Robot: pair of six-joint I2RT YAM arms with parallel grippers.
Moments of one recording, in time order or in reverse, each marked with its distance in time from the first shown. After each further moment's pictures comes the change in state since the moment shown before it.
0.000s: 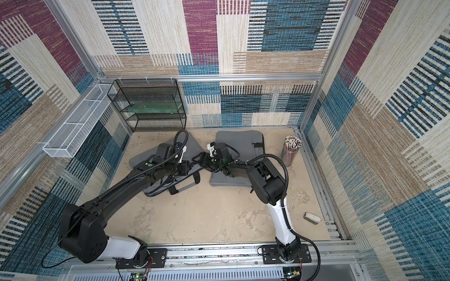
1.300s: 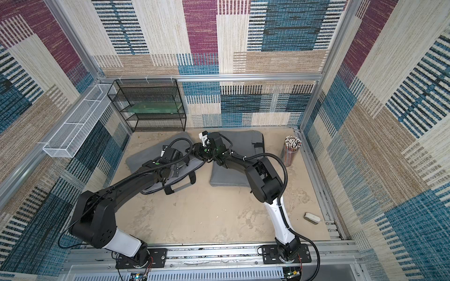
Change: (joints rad) left arm 0.037 0.141 -0.005 -0.089 -0.809 0.048; right arm 0.021 0.050 0.268 -0.156 -0.023 -0.048
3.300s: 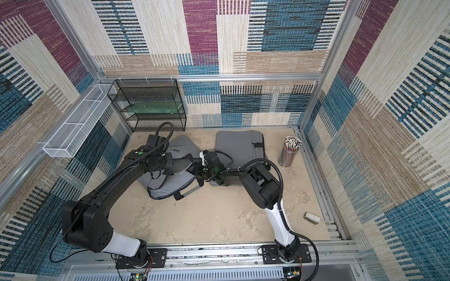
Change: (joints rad) left arm 0.119 -0.077 0.183 -0.170 0.474 -0.130; right arm 0.111 -0.042 -0.341 0.199 0.165 0.083
